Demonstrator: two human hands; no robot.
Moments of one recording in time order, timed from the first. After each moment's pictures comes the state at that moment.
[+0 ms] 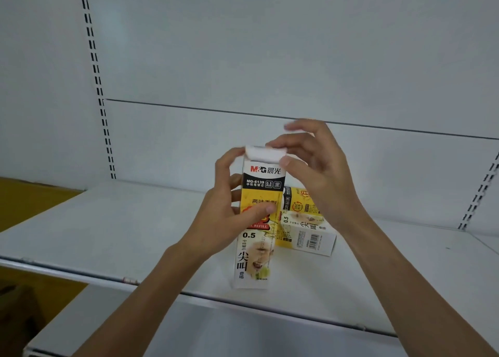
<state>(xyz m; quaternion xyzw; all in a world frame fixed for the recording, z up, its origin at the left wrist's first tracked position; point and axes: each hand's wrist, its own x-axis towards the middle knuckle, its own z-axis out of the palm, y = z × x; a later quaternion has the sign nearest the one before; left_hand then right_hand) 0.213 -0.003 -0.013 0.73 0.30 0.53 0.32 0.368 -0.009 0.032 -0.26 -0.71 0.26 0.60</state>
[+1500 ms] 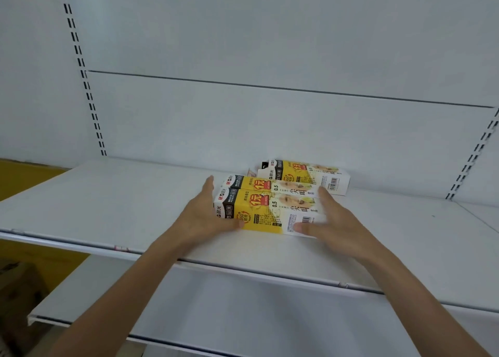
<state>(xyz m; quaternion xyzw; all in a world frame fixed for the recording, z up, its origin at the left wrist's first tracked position) 0.200 0.020 -0.074 0.69 0.55 0.34 0.34 0.429 -0.032 -0.051 -0.64 -0.65 0.29 0.28</state>
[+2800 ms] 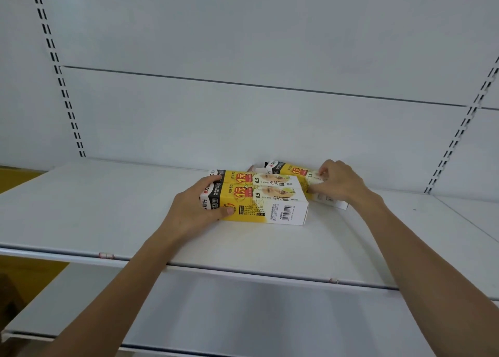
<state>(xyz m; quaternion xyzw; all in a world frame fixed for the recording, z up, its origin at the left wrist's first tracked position) 0.196 0.042 -0.085 0.69 0.50 0.41 0.30 0.493 0.068 -0.045 -0.77 -0.61 0.02 0.20</state>
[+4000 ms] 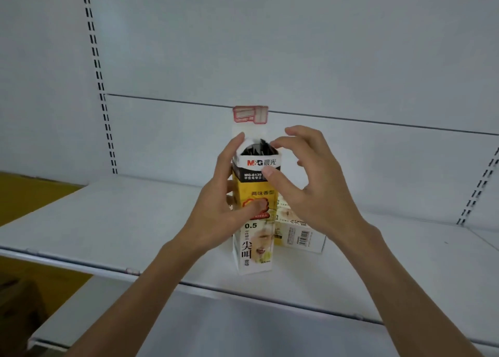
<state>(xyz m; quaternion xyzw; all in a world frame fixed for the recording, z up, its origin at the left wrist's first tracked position) 0.207 -0.006 -0.019 0.74 0.30 0.53 0.28 0.365 -0.014 0.014 -0.44 -0.75 -0.04 0.49</state>
